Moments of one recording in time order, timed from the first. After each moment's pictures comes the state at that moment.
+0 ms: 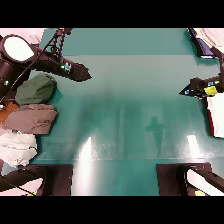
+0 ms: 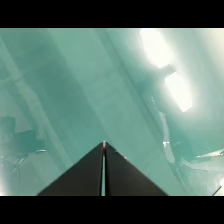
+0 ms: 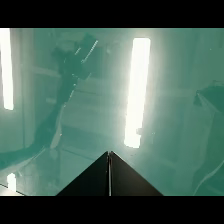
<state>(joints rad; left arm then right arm) -0.32 -1.29 1.50 1.06 -1.16 -1.39 -0.23 -1.09 1.21 -1.02 1.48 1.42</state>
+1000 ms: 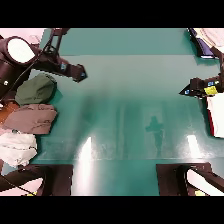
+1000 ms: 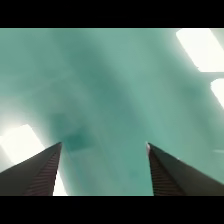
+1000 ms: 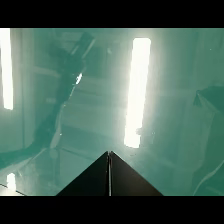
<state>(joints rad) -0.30 -1.29 1.49 1.36 -1.12 -1.44 -0.23 -1.09 1.21 -1.02 1.48 1.42</state>
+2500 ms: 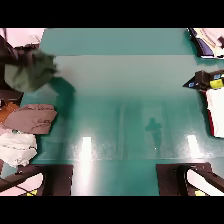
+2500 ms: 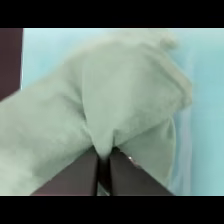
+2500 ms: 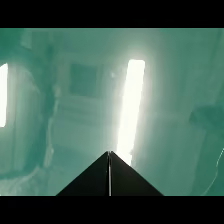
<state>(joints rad) -0.01 -1.20 1.53 1.59 -0.99 -1.47 -0.23 -1.09 1.34 -1.02 1.47 1.42</state>
